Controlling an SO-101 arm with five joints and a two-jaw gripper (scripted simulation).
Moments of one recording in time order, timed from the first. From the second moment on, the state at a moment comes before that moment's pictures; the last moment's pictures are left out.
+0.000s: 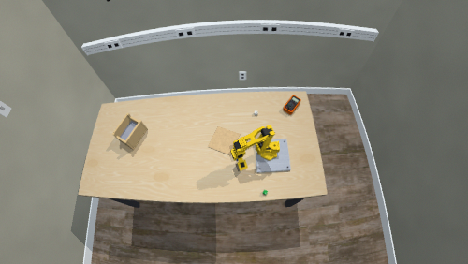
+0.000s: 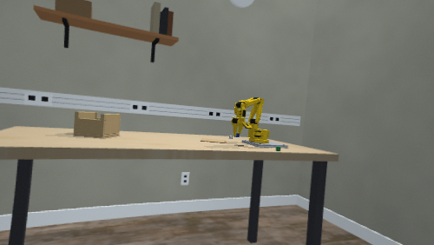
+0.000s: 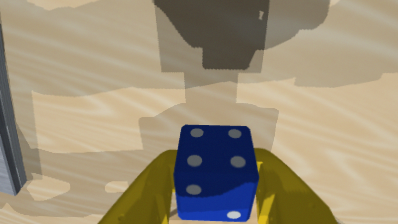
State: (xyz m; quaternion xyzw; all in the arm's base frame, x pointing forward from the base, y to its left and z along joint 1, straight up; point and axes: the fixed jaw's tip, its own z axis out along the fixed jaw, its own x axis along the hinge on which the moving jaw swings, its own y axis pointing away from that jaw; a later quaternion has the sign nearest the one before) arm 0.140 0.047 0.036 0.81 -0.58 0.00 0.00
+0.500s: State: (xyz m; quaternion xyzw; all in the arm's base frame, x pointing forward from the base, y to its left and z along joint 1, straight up) arm 0.140 0.047 0.036 0.81 -0.58 0.00 0.00
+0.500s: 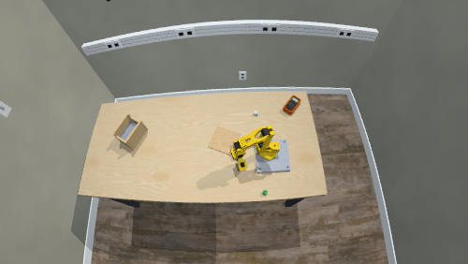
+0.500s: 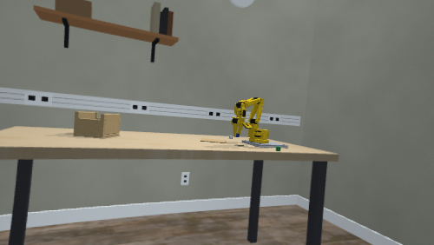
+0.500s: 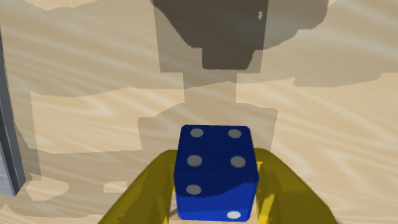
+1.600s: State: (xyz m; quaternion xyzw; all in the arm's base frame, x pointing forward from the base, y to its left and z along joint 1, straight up) arm 0.143 0.047 0.028 0.81 -0.58 0.01 -0.01
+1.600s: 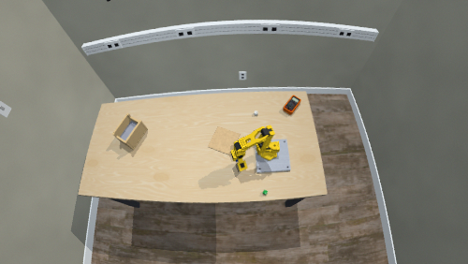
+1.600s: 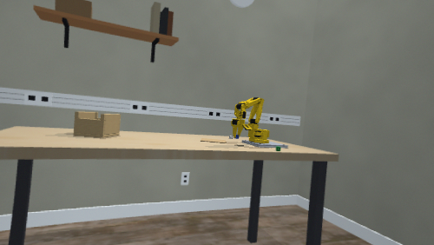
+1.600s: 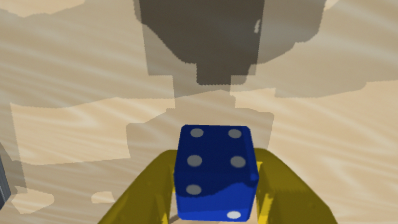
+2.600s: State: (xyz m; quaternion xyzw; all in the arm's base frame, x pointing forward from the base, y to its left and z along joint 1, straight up) arm 0.143 0.048 0.017 0.81 -0.58 0.01 -0.01
